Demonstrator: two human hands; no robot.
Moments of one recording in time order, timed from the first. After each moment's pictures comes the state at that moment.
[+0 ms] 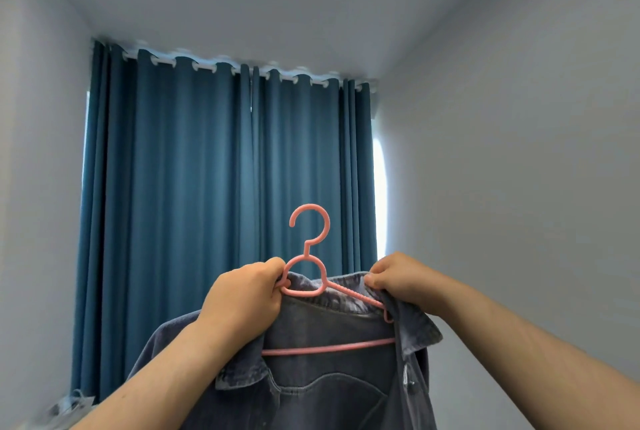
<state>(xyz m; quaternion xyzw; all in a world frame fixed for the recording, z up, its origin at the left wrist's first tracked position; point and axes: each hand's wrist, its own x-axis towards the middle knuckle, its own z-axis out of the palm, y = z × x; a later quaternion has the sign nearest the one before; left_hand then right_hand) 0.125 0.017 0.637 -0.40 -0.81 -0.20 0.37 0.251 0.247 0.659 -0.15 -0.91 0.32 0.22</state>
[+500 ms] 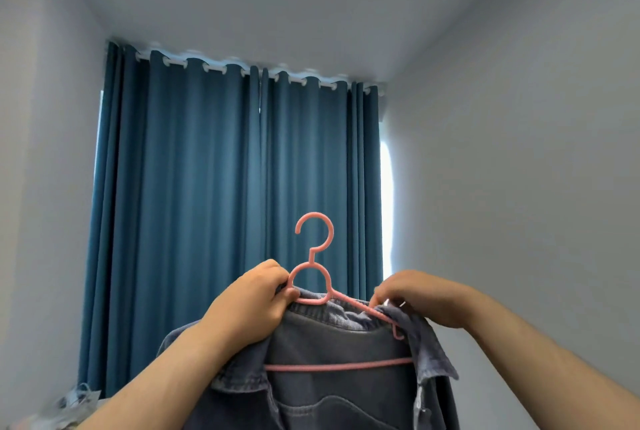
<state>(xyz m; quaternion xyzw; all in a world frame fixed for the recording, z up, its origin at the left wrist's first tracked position) 0.109 0.010 0.631 -0.50 -0.77 -0.28 0.28 0.263 0.244 0.653 -0.08 -0.91 0.39 0.10</state>
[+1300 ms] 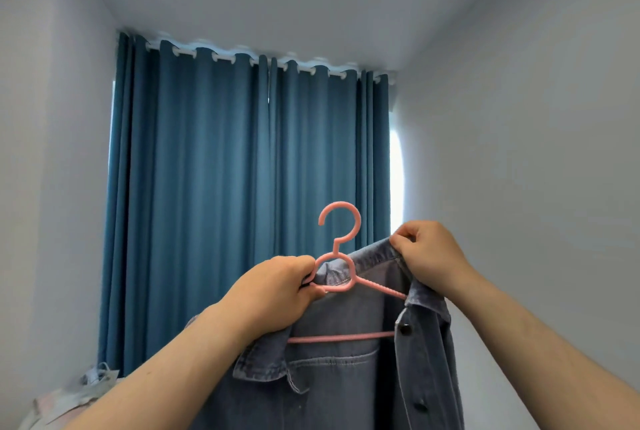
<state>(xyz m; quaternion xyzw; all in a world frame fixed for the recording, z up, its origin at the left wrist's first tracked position) 0.132 0.014 0.633 -0.51 -0.77 -0.22 0.32 0.257 0.232 0.669 -0.12 -0.85 0.20 0.48</state>
